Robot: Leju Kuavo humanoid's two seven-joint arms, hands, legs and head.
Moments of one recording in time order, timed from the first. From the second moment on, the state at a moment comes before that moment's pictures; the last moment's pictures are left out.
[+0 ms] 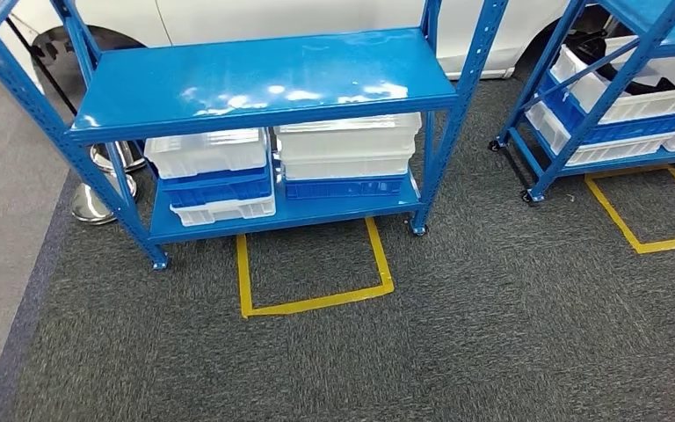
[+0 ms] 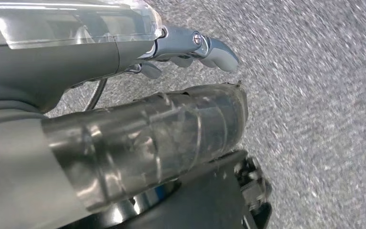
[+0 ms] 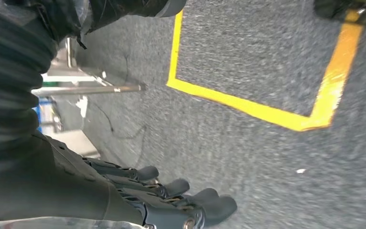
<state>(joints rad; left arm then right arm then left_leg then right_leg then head) -0.06 -0.24 1.00 -0.21 -1.26 0.26 -0.41 -0.04 0.20 -1.00 -0.23 1.33 -0.42 0.01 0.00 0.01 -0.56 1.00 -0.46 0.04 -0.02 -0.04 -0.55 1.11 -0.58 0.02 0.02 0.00</state>
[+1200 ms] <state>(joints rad) -0.06 -0.23 1.00 -0.21 -1.28 0.19 -0.43 -0.04 0.20 -1.00 -0.23 1.33 -0.39 0.01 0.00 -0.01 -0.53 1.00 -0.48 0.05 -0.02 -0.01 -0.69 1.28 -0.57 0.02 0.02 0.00</state>
